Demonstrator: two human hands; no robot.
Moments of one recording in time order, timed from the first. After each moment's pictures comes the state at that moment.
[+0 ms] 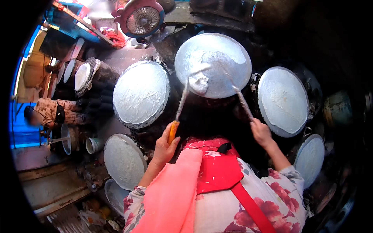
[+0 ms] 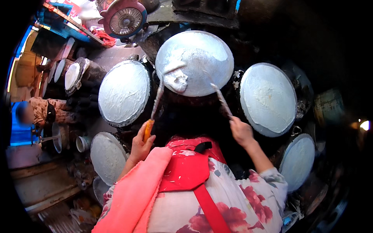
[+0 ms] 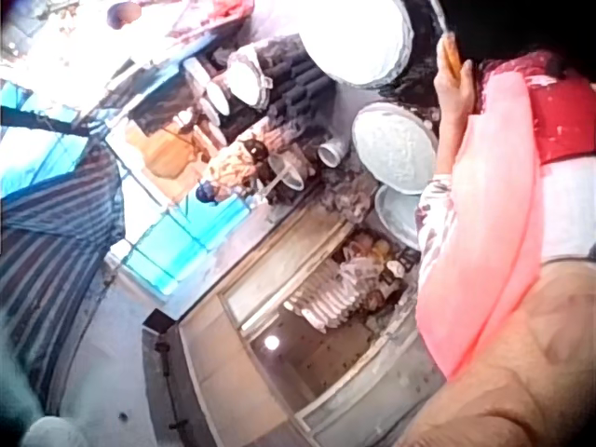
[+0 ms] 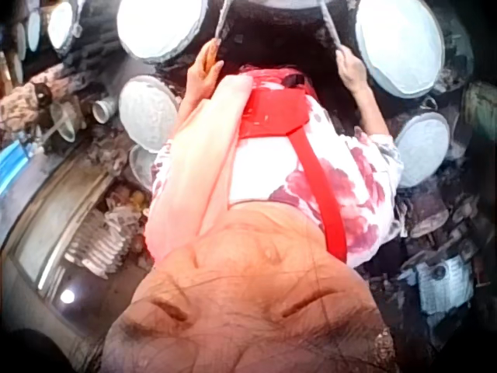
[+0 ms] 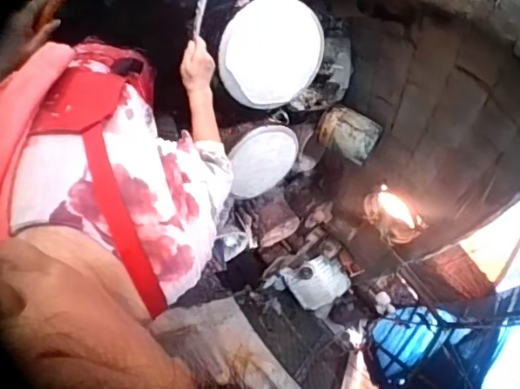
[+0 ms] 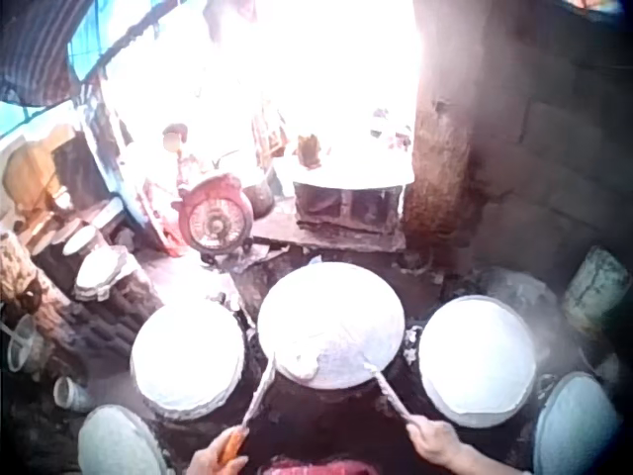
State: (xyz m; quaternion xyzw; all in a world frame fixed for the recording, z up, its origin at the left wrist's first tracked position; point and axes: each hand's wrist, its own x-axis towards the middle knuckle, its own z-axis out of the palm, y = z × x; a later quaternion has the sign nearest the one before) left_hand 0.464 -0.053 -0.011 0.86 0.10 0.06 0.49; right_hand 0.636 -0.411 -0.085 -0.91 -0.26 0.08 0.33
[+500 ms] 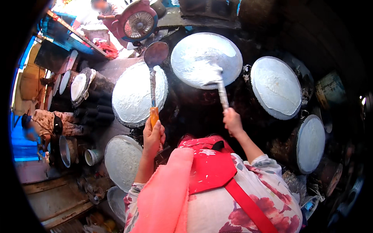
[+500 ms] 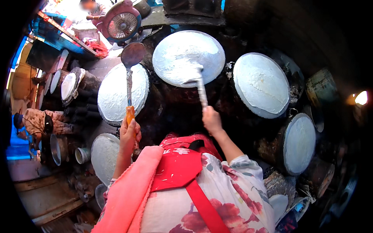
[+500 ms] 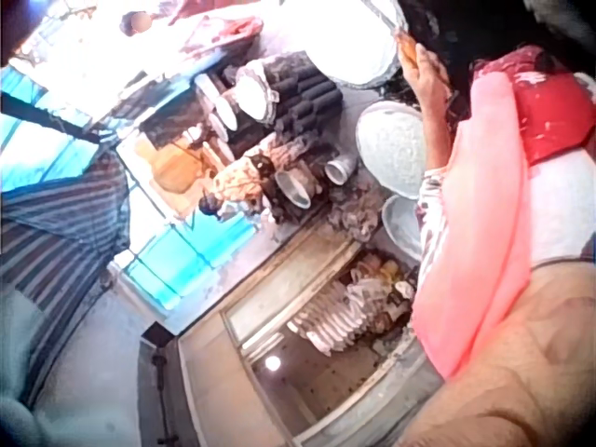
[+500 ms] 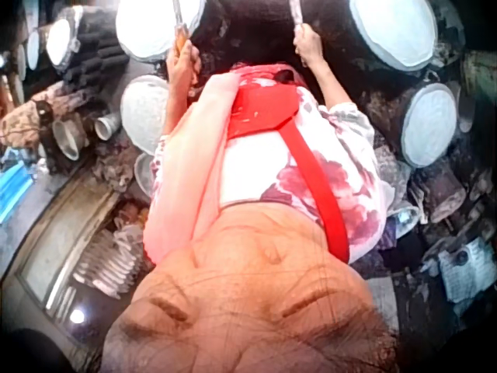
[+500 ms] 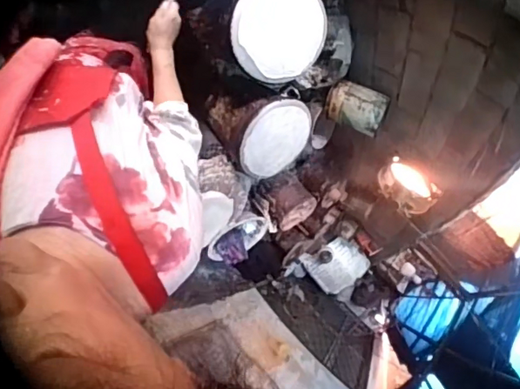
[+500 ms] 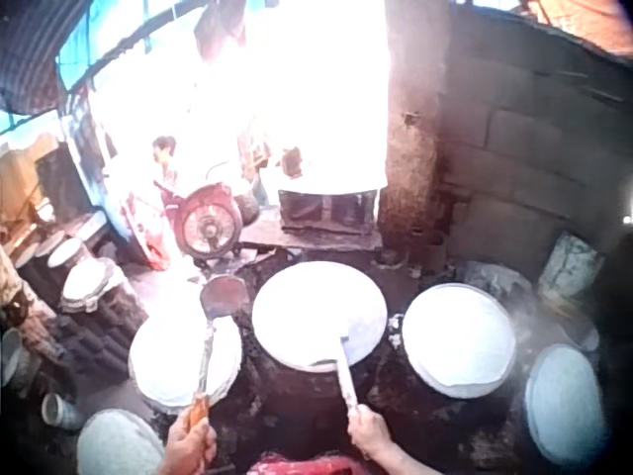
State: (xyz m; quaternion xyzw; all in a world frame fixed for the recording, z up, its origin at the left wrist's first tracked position) left_hand 0.450 -0.022 0.016 0.60 0.21 0.06 0.77; right_hand 0.575 -0.300 -0.130 -0.86 -0.02 0.12 0.50
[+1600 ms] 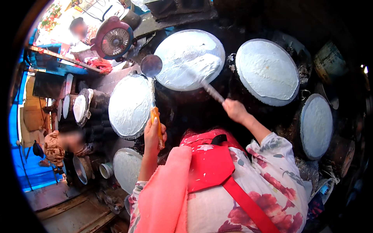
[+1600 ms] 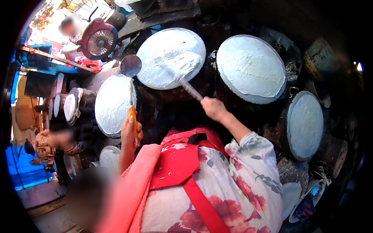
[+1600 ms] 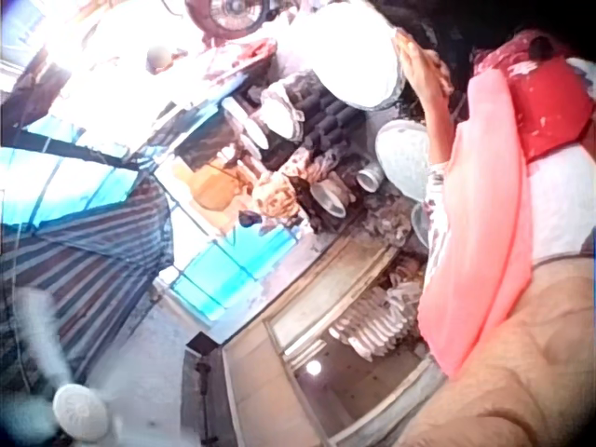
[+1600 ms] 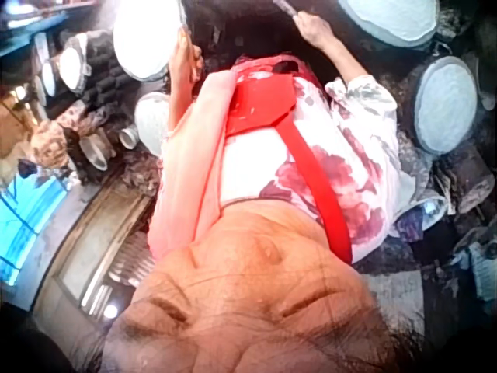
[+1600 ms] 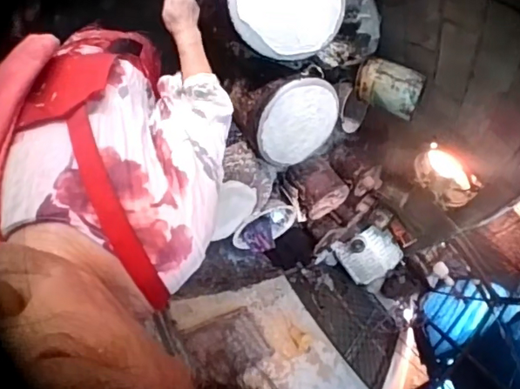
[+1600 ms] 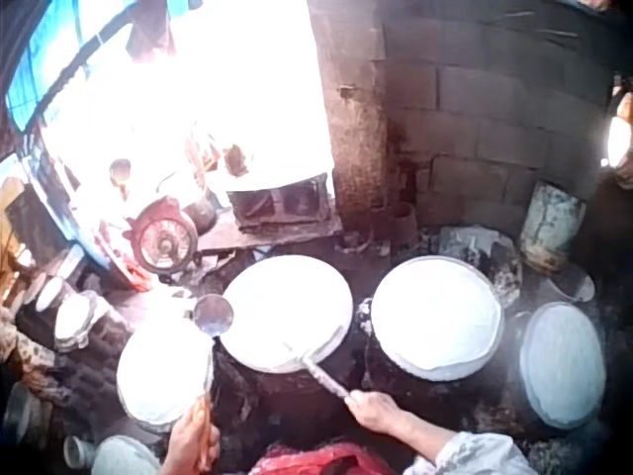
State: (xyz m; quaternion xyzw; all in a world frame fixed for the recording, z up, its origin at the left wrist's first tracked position) left_hand 0.504 -0.054 0.009 0.60 0.25 -0.04 0.76; right_hand 0.622 -0.364 -0.140 -0.91 -0.23 0.07 0.35
